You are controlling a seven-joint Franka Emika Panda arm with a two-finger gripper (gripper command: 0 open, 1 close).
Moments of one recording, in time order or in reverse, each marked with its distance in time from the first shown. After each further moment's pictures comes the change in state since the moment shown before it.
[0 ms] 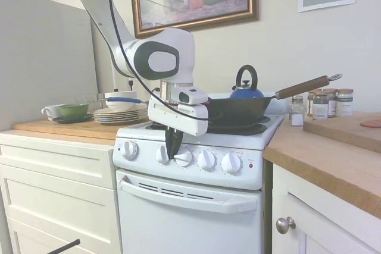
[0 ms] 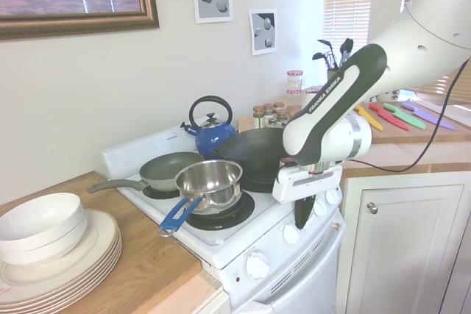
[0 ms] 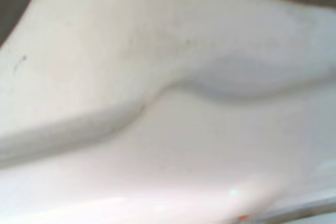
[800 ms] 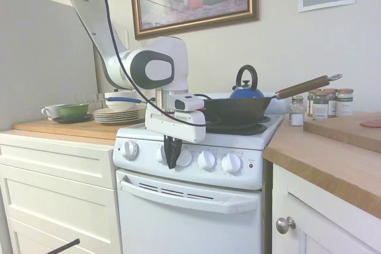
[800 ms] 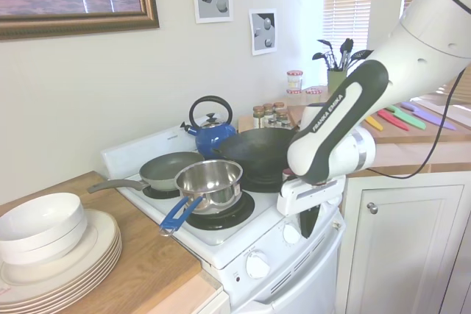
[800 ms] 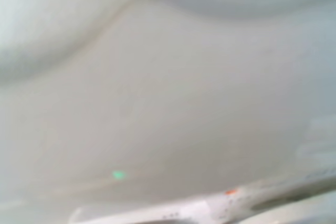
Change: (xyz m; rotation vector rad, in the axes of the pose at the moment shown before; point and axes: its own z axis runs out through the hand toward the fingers) arm -0.013 0.005 0.019 -0.058 0.108 -0.019
